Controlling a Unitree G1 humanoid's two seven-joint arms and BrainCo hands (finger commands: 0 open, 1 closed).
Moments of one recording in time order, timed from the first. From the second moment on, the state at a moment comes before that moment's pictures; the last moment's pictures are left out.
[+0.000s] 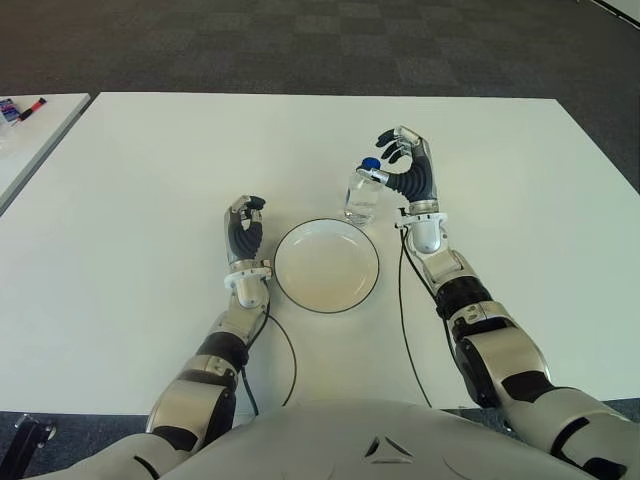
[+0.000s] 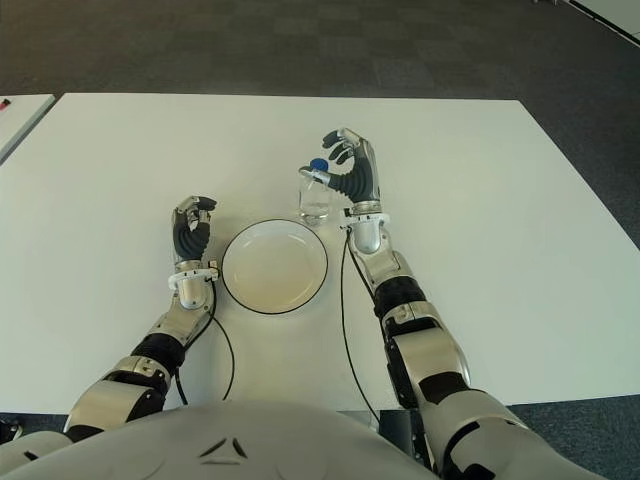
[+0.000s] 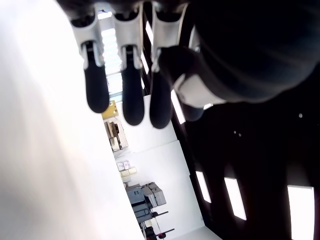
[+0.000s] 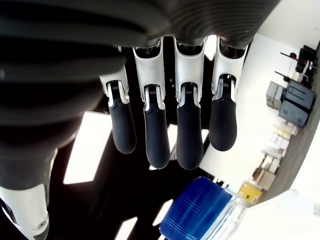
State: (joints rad) left arm -0.22 0.03 -0.06 0.88 0.31 -0.69 0.66; right arm -0.52 -0.17 0.15 0.80 -0.38 -0.69 -0.46
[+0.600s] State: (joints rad) left arm -0.22 0.03 -0.06 0.88 0.31 -0.69 0.65; right arm -0.50 -0.16 0.13 0.75 -0.36 -0.66 -0.41
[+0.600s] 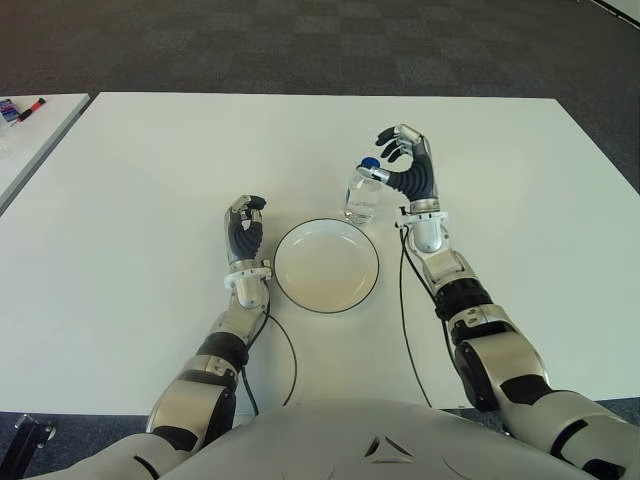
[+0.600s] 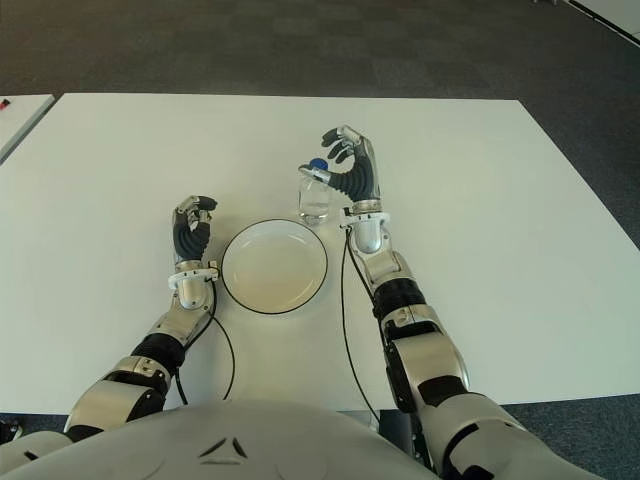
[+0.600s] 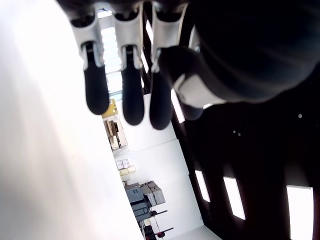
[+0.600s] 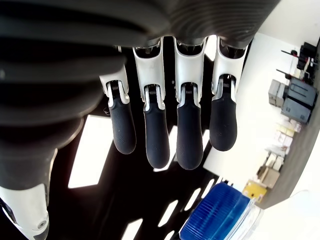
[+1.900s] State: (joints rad) left arm -0.20 0.03 -0.05 0.86 0.31 -0.69 0.65; right arm -0.63 -0.13 0.14 1.14 -0.33 -0.56 -0.26
